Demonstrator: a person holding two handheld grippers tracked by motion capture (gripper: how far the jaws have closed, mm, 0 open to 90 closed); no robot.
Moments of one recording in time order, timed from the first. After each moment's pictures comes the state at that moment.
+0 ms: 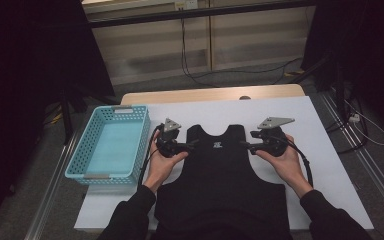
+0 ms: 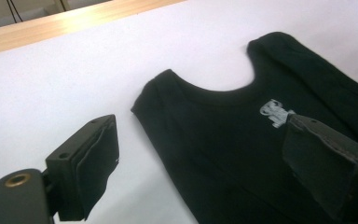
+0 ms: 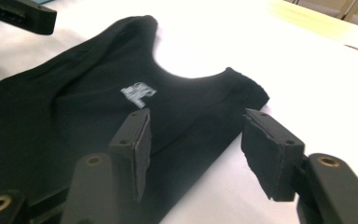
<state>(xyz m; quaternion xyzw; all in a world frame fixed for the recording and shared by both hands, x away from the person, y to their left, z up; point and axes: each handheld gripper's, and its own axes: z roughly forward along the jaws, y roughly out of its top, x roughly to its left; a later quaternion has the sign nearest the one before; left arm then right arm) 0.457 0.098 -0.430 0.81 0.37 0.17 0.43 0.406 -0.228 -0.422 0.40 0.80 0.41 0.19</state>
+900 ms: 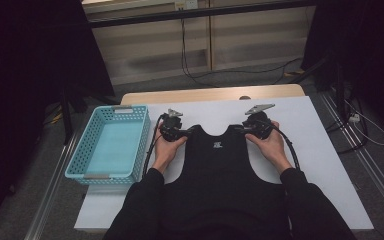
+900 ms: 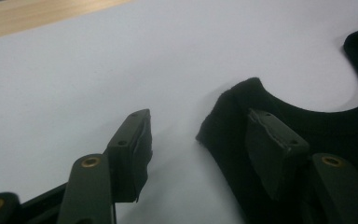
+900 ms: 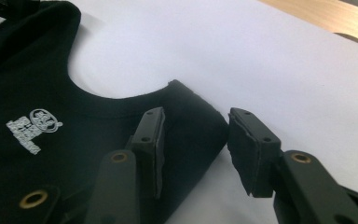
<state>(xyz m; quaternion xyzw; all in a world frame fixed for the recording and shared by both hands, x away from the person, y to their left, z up) 0.520 0.091 -0.460 0.81 0.40 0.16 0.39 0.480 -0.219 -0.454 0.43 0.80 0.37 0.19</state>
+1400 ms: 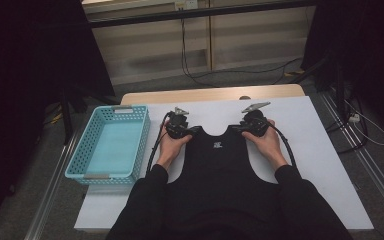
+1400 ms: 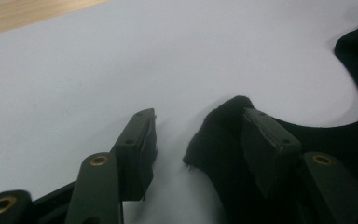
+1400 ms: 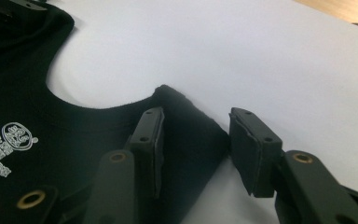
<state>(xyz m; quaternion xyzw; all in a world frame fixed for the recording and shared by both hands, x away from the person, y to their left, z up) 0.531 0.076 -0.463 0.83 0.38 0.15 0.38 0.499 -0.215 -0.462 0.44 0.80 0.36 0.17</state>
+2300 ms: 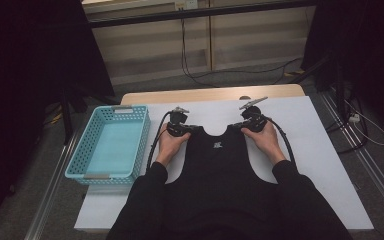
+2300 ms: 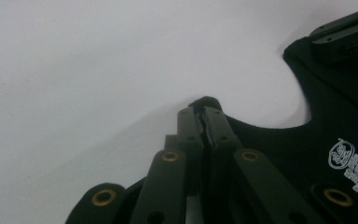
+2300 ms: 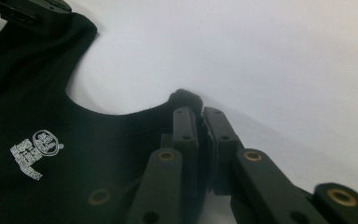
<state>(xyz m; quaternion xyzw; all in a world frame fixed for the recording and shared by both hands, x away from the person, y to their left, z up) 0.534 0.077 -0.460 0.82 0.39 0.07 0.42 0.509 -0.213 -0.457 0.45 0.81 0.36 0.11</state>
